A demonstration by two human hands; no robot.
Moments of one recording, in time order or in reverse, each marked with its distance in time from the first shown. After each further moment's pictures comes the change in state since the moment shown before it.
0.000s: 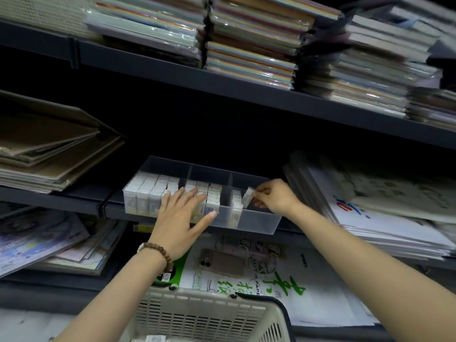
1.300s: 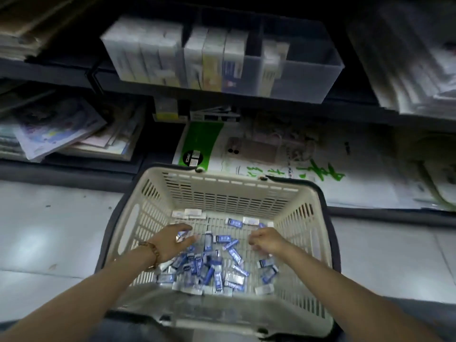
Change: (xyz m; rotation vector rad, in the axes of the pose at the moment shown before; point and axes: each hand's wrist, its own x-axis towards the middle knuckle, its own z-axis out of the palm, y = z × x) left_hand -0.211 -0.111 0.137 -0.182 -0.878 -0.517; right_hand -0.182 0.225 0.240 0.233 -0.625 0.626
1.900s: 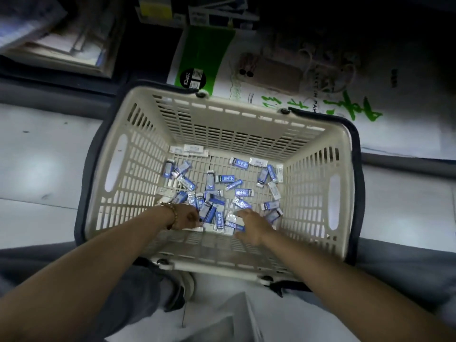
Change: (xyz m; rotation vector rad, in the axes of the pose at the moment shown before) left_hand 0.039 -0.038 0.089 0.180 -0.541 -0.165; right_hand 0.010 0.069 0.085 -0.738 -0.252 -0.145
